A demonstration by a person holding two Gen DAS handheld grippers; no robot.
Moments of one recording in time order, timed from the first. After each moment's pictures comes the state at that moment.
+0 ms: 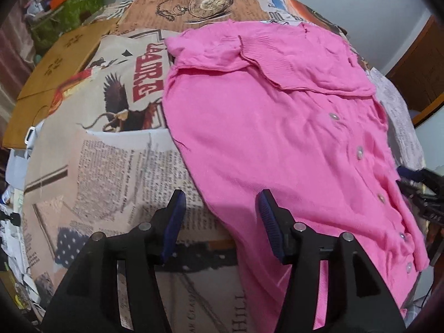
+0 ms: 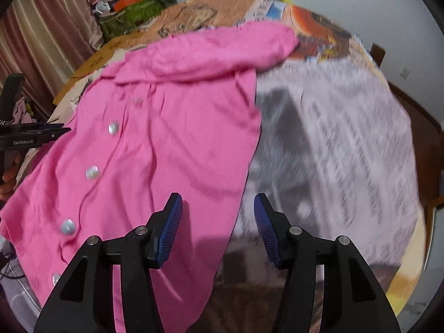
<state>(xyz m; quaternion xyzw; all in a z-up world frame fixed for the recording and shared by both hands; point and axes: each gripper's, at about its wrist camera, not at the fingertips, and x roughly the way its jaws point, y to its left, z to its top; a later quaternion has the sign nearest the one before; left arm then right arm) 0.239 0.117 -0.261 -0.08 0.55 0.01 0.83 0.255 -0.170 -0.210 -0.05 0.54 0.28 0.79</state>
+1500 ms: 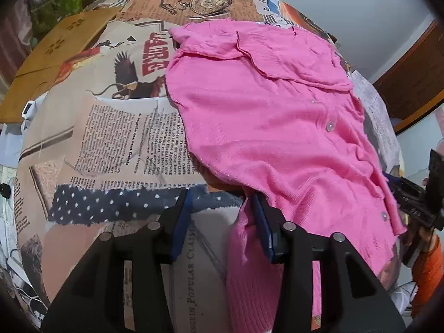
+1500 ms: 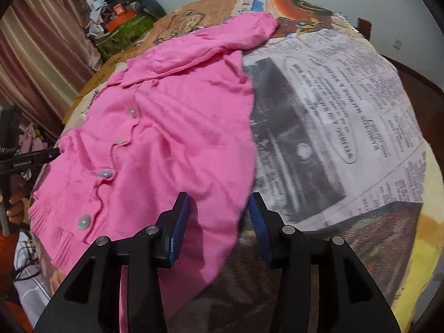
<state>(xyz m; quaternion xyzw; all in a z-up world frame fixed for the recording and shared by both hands) 0.195 0.128 -0.247 -0.13 0.55 -0.02 0.83 0.227 -0.188 -0.209 0.01 0.53 0.28 0.80</state>
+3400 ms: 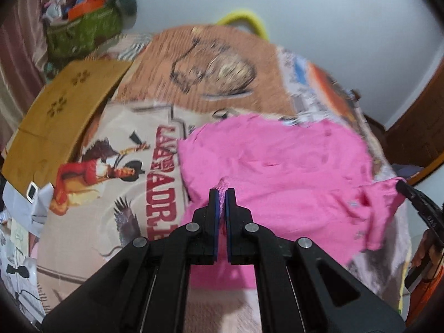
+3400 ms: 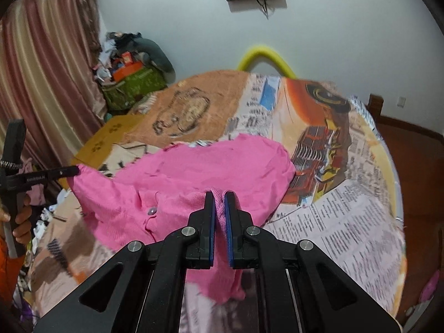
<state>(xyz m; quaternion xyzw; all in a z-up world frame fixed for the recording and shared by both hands) 0.372 0.174 -0.214 -0.13 0.48 0.05 0.87 0.375 -0.144 -0.145 0.03 0.41 0.27 0.87</state>
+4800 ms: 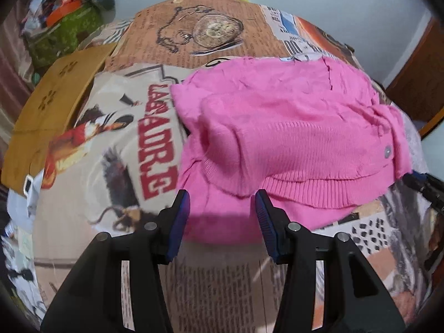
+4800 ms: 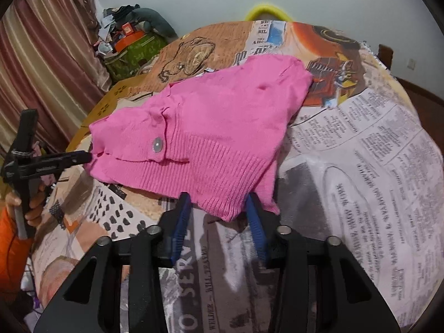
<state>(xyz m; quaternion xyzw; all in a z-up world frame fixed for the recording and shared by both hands) 0.331 0.150 -0.263 -0.04 0.52 0.01 0.85 0.321 -0.145 -0.198 0.04 0.48 0.30 0.82</state>
